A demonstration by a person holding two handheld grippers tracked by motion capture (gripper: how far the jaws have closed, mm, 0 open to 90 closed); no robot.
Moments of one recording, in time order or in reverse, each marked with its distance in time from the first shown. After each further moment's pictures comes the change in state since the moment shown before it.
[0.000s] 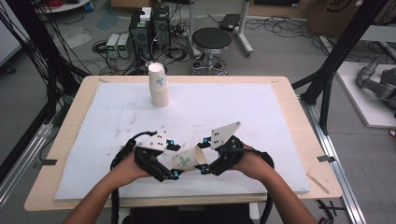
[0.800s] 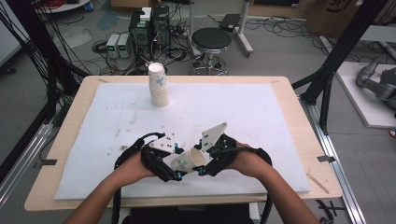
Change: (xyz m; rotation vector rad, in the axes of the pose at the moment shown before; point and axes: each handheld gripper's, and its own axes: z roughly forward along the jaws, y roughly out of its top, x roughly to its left) left arm 0.001 0.007 0.016 0.121 -0.011 0.024; right arm 0.002 0.016 0.011 0.139 -0.001 -0.060
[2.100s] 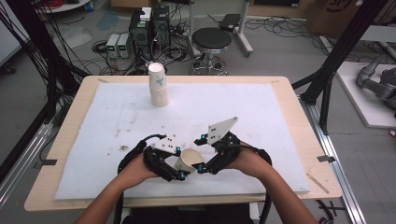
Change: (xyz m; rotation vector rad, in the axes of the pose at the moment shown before) left arm 0.003 -0.016 0.009 -0.076 -0.010 -0.080; right arm -0.004 -0.007 -0.013 -0.176 0.021 0.115
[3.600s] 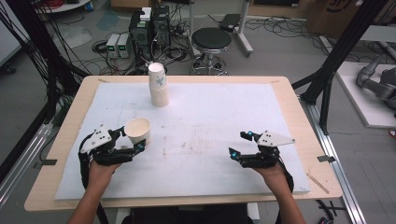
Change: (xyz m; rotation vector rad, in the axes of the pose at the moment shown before) left arm 0.020 -0.086 -0.099 -0.507 0.526 -0.188; right arm -0.004 -0.125 -0.046 -0.316 -0.467 0.328
